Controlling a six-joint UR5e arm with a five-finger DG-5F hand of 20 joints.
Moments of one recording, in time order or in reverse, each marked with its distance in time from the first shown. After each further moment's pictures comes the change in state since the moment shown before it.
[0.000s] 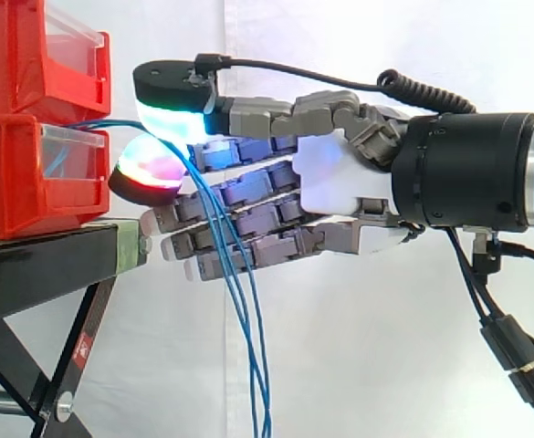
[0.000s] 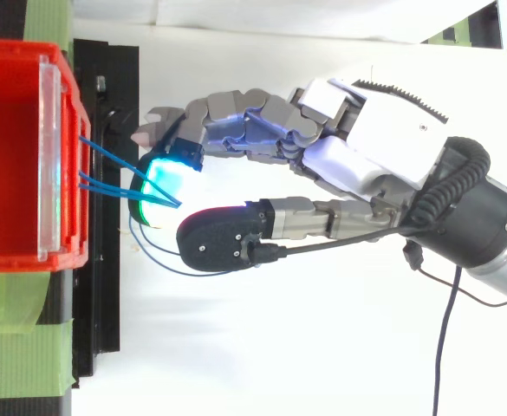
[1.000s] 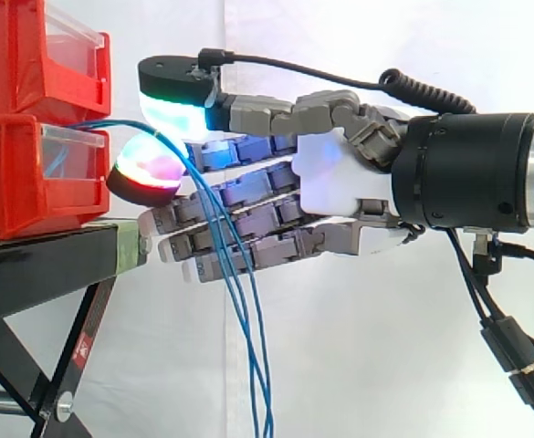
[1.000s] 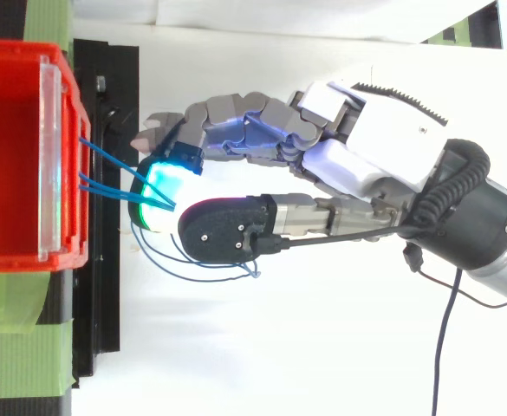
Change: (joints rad) arm 0.002 0.000 0.000 -0.003 -0.002 0.001
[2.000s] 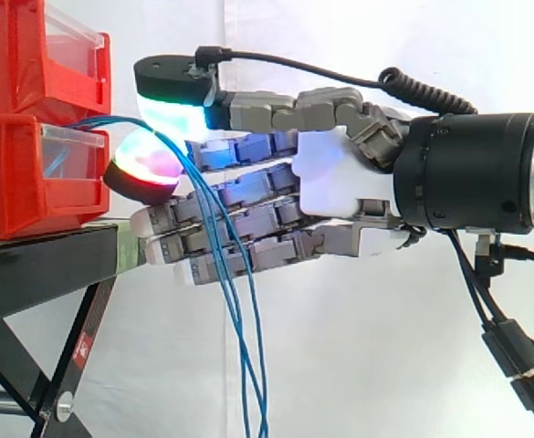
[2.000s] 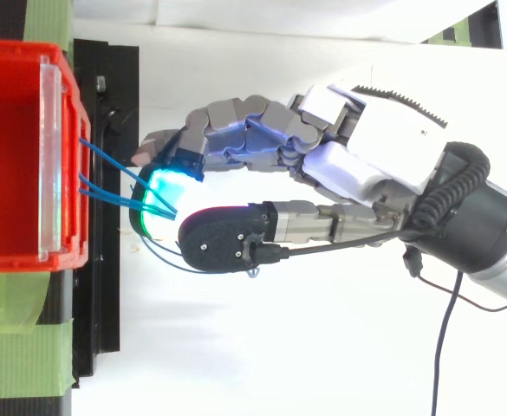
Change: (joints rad) arm 0.005 0.001 0.000 -0.013 -0.002 0.057
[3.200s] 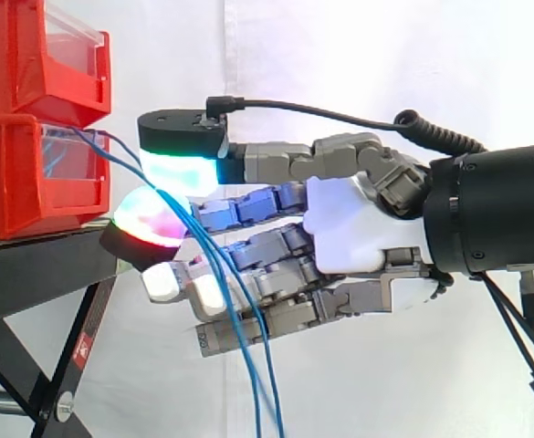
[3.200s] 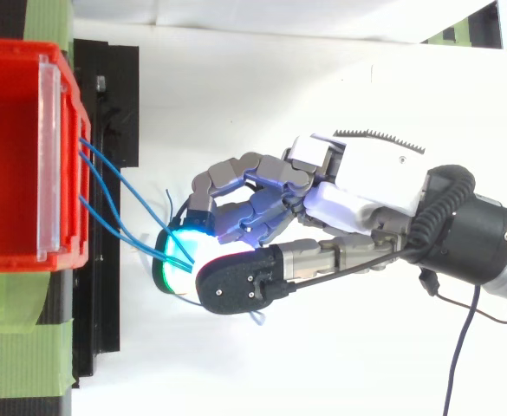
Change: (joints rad) arm 0.003 -0.001 0.000 -0.204 -0.118 0.217
